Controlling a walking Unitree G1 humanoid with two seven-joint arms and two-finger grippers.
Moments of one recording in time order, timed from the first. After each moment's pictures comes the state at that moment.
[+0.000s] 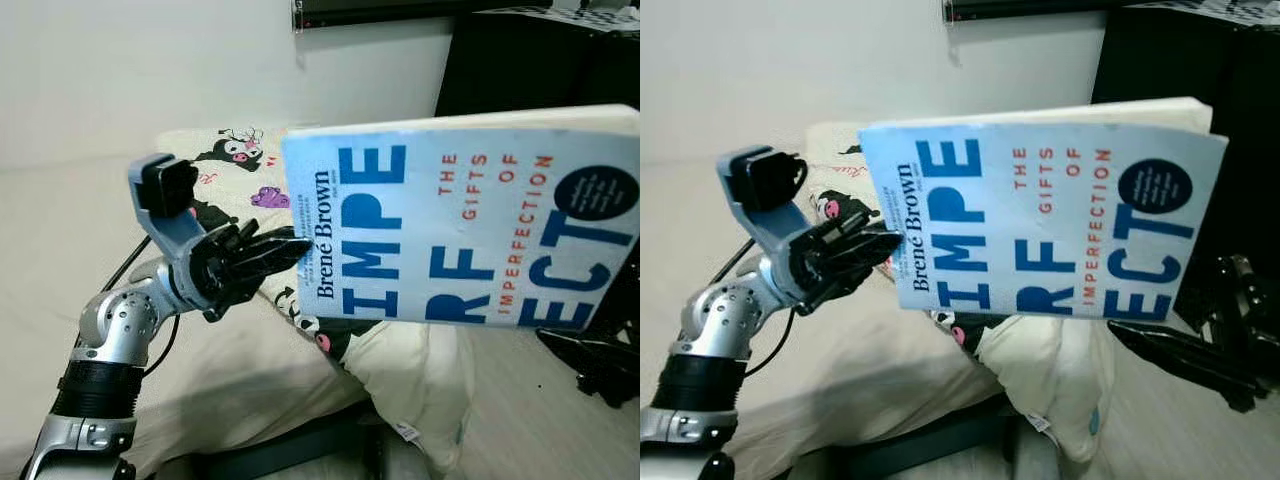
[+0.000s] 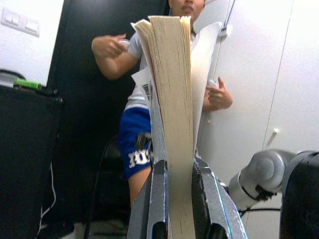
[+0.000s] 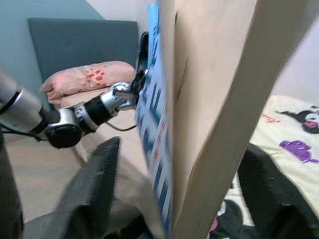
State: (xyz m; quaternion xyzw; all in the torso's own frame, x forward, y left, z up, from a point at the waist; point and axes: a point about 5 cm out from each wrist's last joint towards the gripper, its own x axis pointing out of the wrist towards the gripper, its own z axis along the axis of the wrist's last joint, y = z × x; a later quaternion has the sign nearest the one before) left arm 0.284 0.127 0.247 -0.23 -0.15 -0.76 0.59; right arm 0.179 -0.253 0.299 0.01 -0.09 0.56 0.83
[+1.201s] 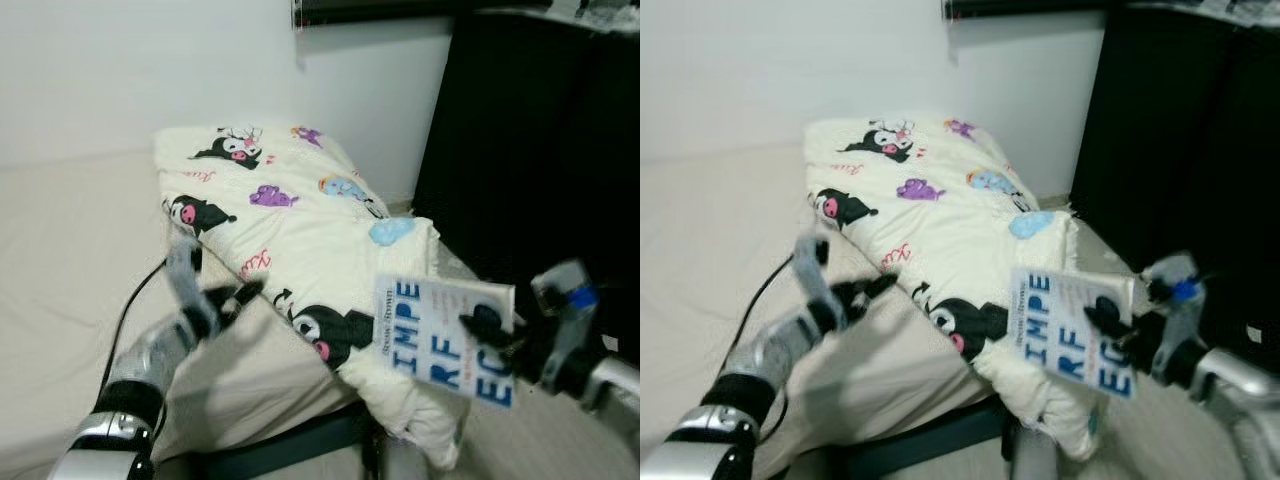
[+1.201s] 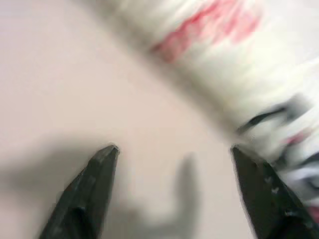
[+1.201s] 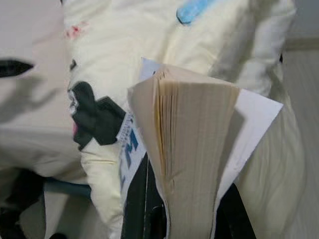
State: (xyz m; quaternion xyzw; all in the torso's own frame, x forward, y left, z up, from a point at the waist) left arm 0.335 0.192 0.059 -0.16 0.19 -0.11 0.96; right arm 0.250 -0.269 0.139 0.01 0.15 0.23 0.96
